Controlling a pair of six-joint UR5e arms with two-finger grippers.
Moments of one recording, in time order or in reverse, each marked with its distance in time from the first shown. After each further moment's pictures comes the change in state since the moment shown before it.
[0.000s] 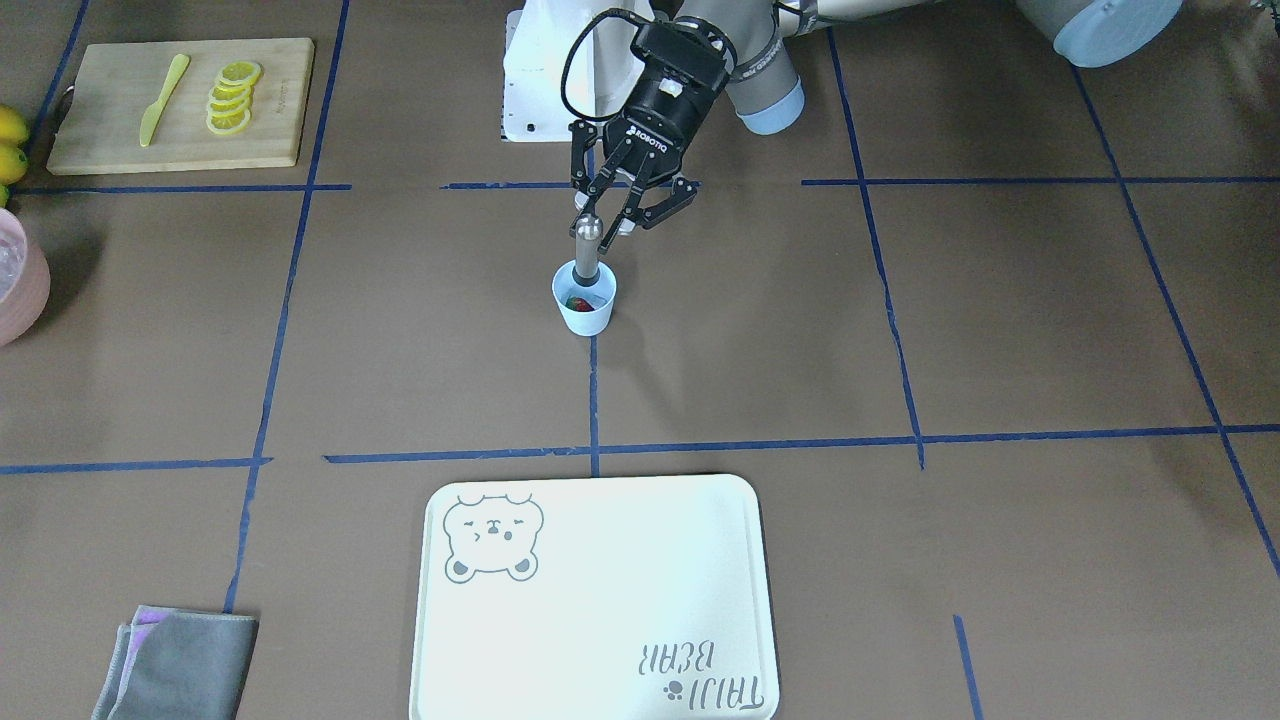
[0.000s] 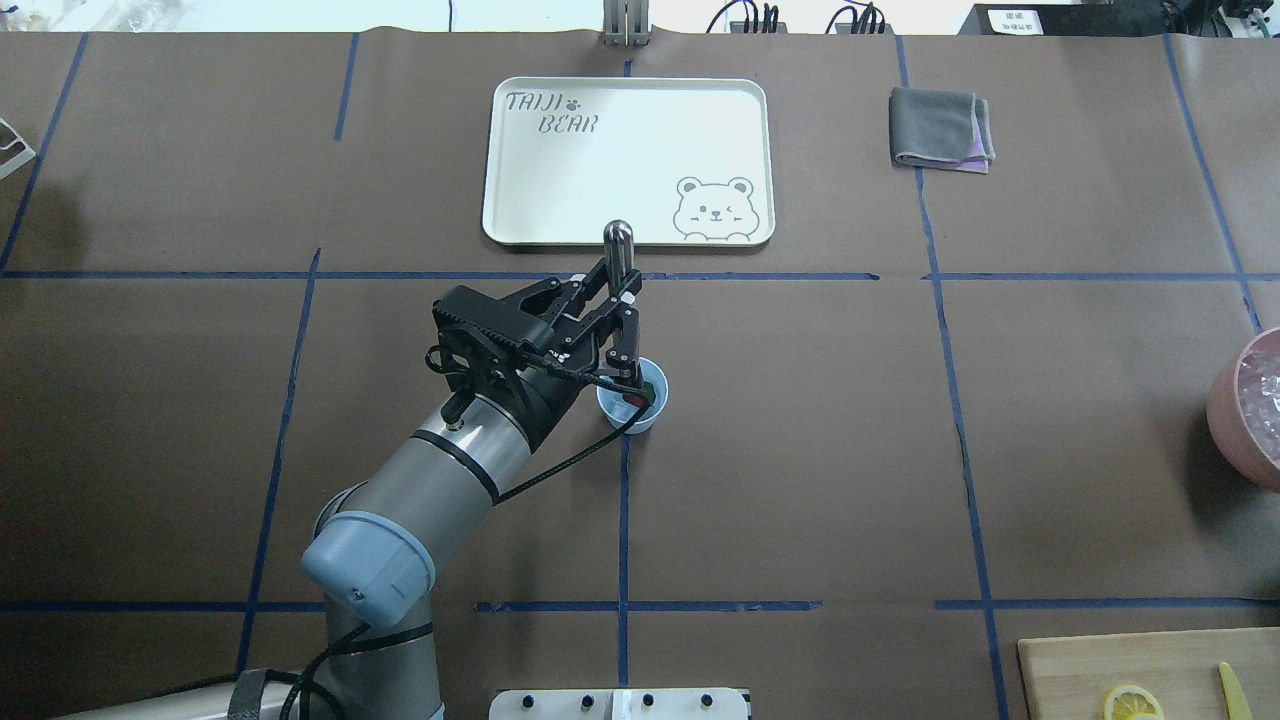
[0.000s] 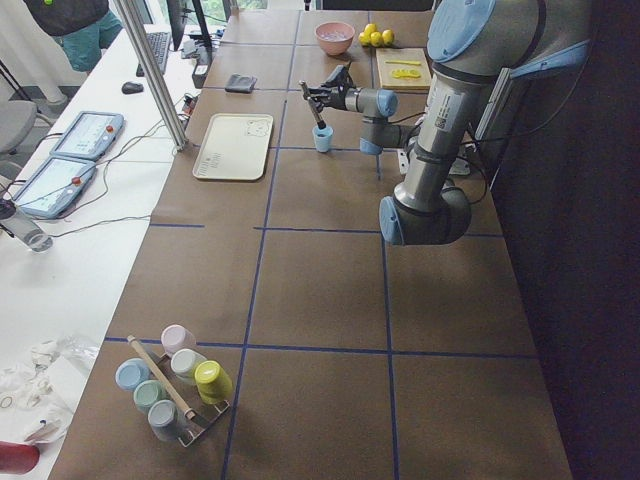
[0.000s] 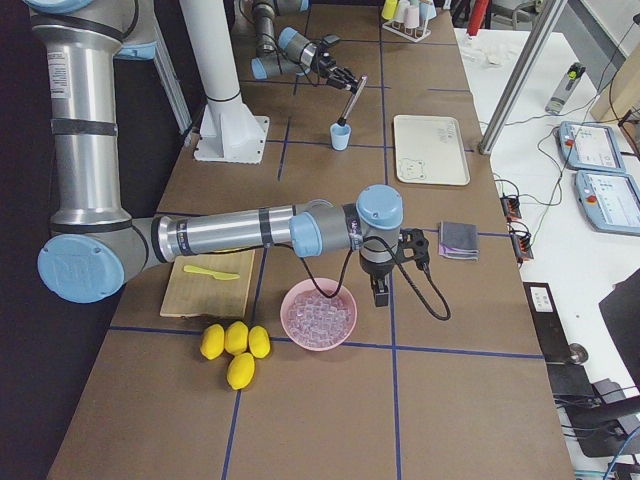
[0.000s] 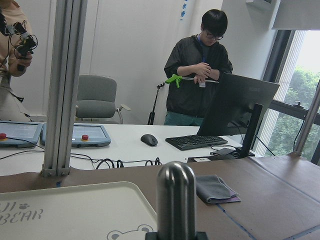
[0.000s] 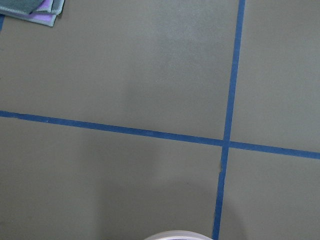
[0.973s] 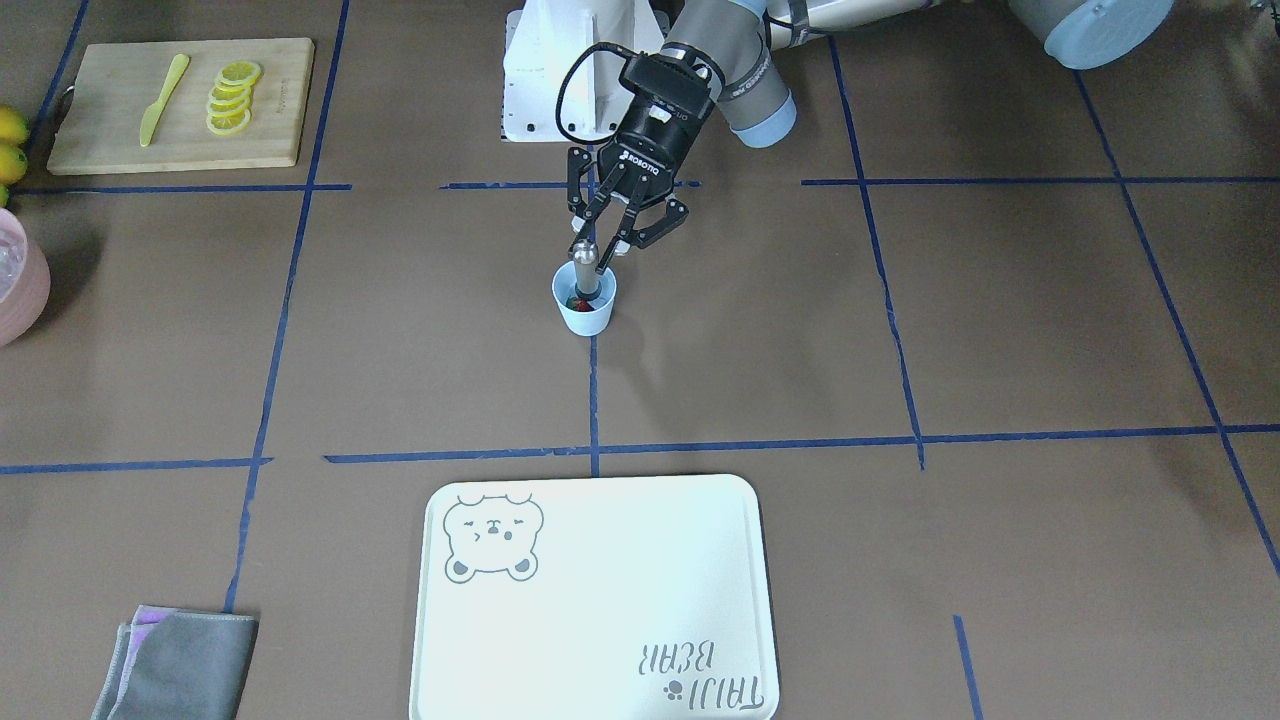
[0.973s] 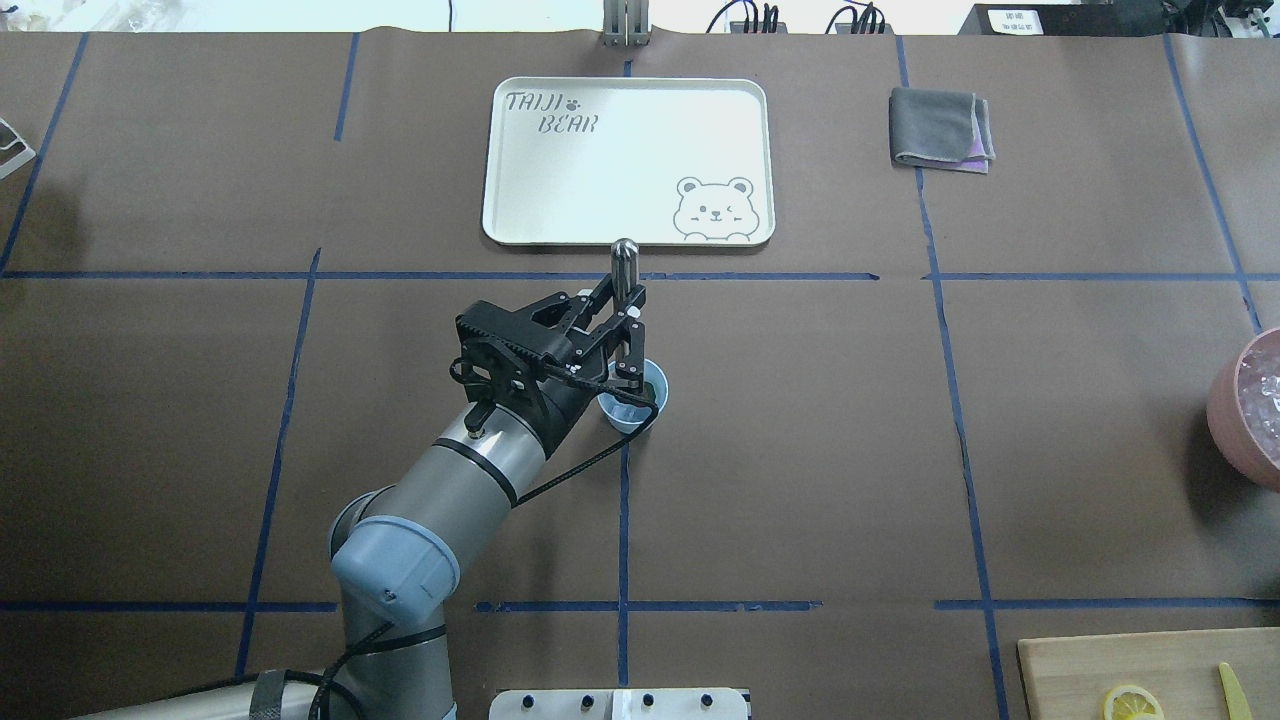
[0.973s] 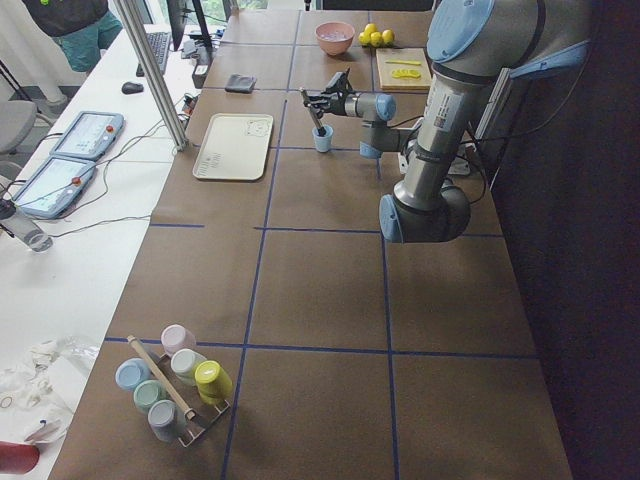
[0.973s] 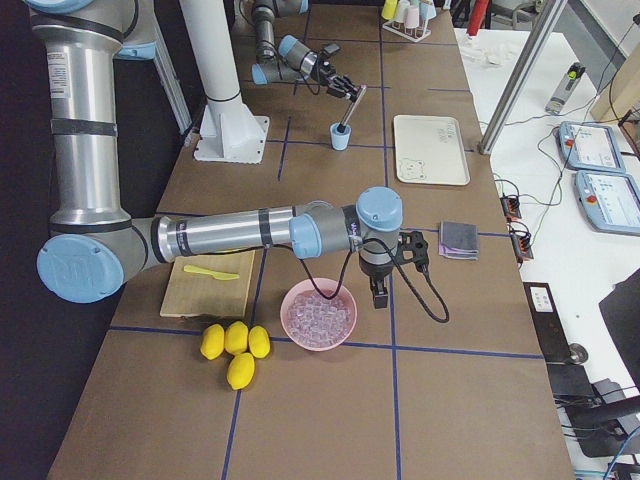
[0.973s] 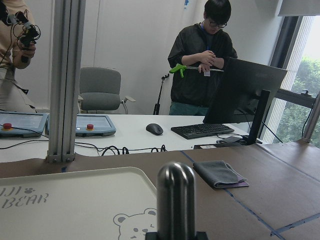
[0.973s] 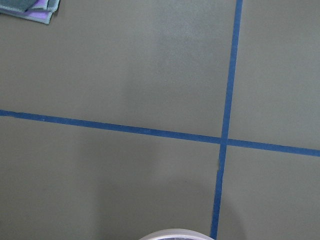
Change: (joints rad) left arm 0.010 -0.017 0.065 -0.001 0.011 -0.010; right arm 0.000 -0.002 -0.006 0.000 -0.001 0.000
